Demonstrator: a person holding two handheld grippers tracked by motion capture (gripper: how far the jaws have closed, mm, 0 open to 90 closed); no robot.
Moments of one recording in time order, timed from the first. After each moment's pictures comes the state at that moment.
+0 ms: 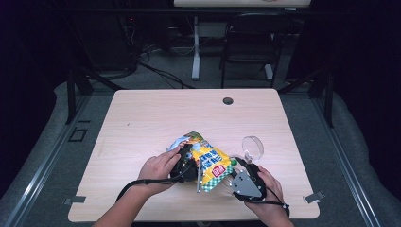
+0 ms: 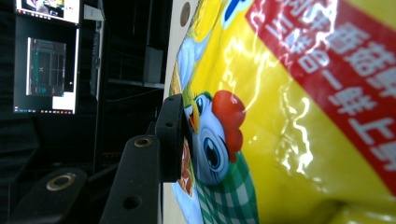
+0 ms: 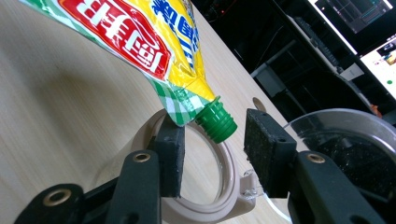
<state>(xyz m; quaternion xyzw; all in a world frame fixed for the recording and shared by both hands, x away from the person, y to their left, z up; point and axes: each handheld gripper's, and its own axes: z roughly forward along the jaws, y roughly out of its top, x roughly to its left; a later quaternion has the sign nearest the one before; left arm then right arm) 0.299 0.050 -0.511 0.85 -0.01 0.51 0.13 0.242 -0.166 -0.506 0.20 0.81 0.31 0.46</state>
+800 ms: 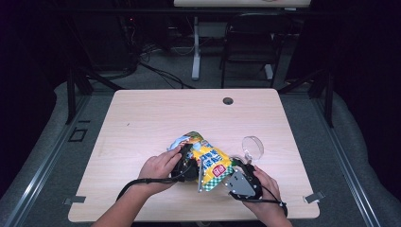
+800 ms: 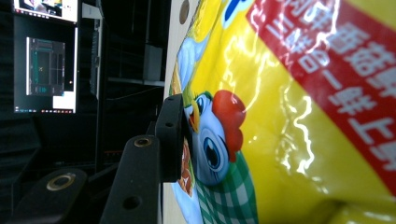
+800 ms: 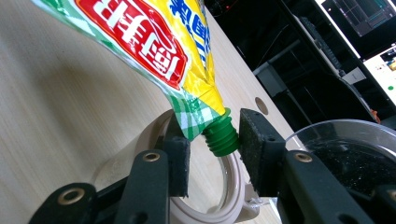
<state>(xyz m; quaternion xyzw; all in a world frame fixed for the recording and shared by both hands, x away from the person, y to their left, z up) 0.300 0.048 -0.509 0.85 -0.01 0.51 0.12 0.247 -0.158 -0.509 0.18 0.82 0.29 0.46</state>
